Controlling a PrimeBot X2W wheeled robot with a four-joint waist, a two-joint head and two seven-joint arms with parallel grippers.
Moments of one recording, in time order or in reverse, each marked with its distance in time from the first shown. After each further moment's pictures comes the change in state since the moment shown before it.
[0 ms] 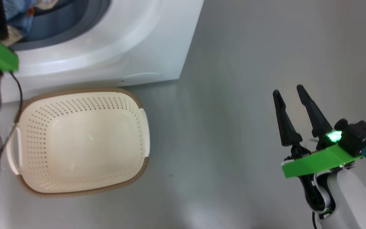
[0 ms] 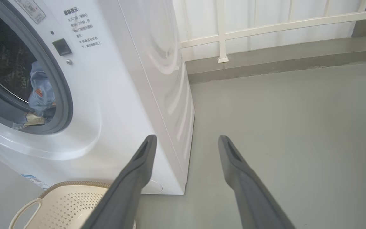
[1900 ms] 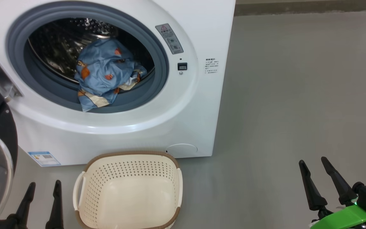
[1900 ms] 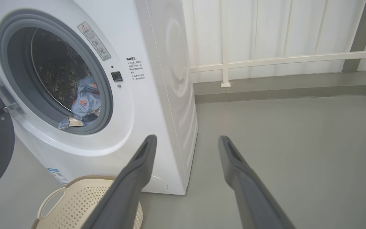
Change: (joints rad) left arm 1.152 -0.167 0.294 -0.708 0.159 0.000 0.000; right arm 0.345 -0.099 -0.066 0.017 0.000 0.000 0.000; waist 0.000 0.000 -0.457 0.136
